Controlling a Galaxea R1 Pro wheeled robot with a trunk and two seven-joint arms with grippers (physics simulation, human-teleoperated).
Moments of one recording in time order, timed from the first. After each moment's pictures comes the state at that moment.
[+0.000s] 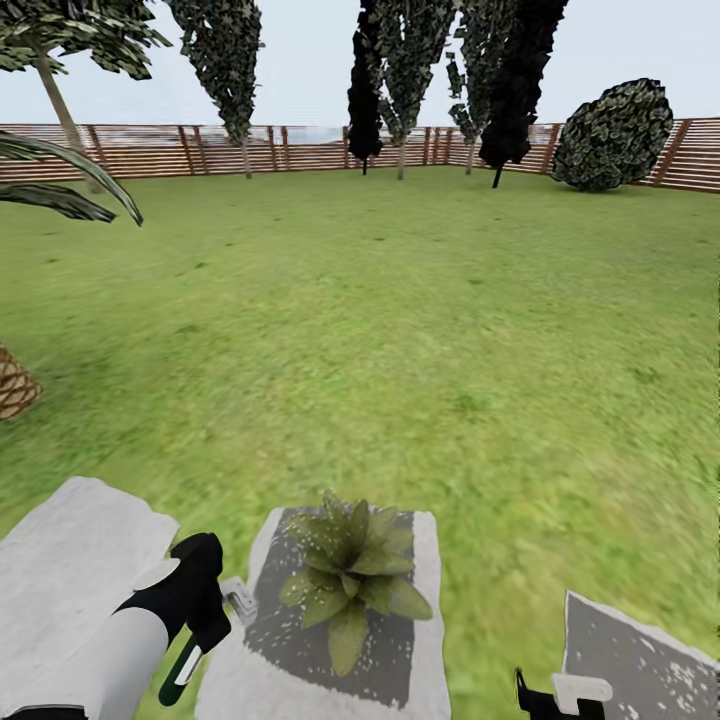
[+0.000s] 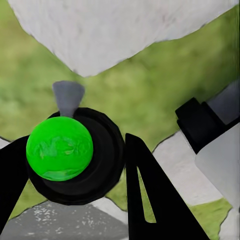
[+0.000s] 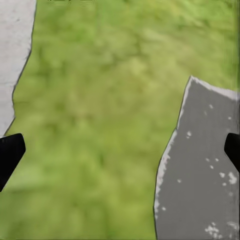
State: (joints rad) left arm -0.69 0.05 -0.01 -0.56 -1.25 0.74 -1.09; right arm -0.39 -0.11 -0.13 -0.07 0.11 -0.63 -0.14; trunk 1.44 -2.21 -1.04
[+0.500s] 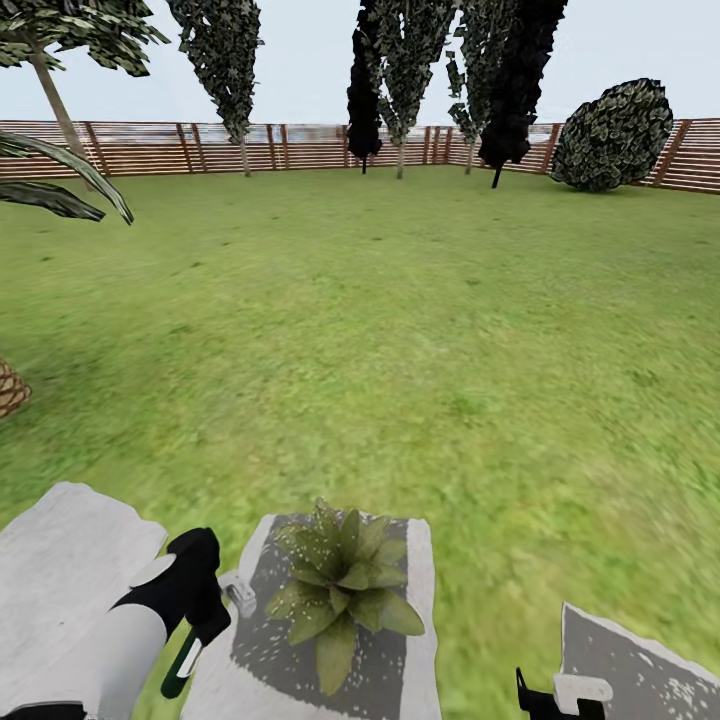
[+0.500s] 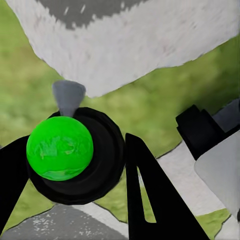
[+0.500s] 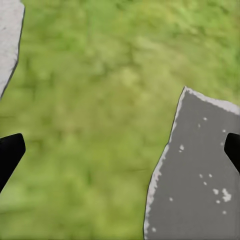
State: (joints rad) left arm -0.70 0.05 0.02 -0.57 -1.25 0.74 -1.09; right arm -0.39 -0.11 -0.13 -0.07 0.11 -0.63 -0.14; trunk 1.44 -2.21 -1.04
